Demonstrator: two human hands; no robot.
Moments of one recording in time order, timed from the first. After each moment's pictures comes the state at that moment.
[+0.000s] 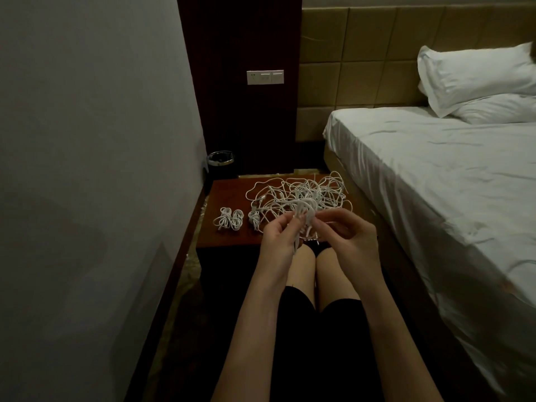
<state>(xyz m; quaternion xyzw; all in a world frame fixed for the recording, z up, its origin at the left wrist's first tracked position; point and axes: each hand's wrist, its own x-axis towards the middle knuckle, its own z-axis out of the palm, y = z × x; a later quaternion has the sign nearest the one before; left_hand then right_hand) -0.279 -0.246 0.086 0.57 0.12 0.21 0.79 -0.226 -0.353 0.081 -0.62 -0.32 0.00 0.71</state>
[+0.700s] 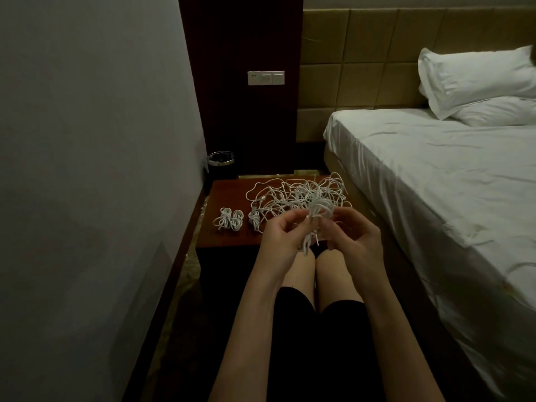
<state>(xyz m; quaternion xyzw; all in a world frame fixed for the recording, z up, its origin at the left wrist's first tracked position) -0.285 -0.243 0.095 0.66 0.09 0.20 0.72 -0.226 -0.356 0.083 -0.62 -0.29 0.02 0.73</state>
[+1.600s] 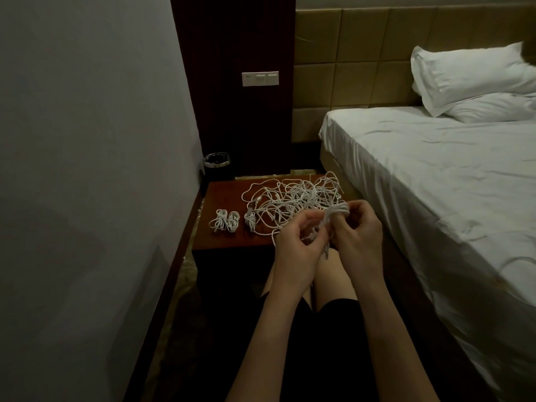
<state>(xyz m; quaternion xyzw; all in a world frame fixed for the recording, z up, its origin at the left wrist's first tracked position) -0.277 -0.274 0.082 0.71 0.05 0.31 0.63 -0.227 -0.355 0.094 -0.69 -0.17 -0.09 0.70</state>
